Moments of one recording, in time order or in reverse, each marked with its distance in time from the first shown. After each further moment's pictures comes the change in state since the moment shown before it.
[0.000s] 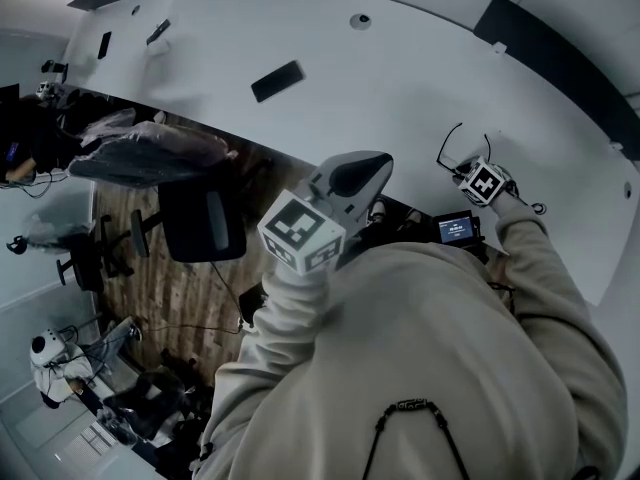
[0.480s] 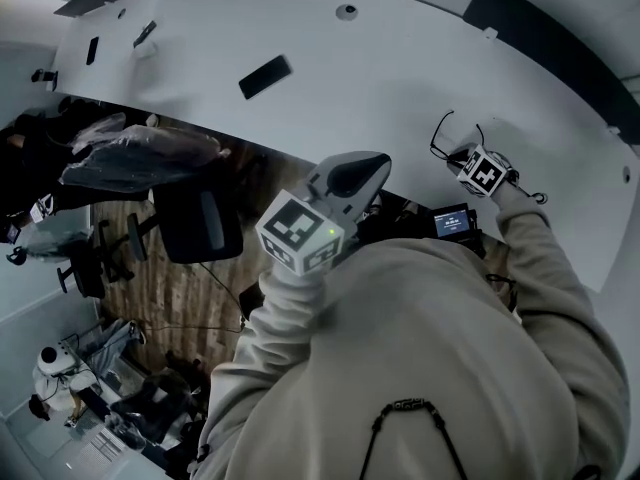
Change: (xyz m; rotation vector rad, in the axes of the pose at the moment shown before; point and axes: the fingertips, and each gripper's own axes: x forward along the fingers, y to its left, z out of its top) left arm 0.009 -0.011 -0.019 -0.006 0.044 -0.036; right arm -0.020 0.004 0.018 -0.051 -0.076 -0.008
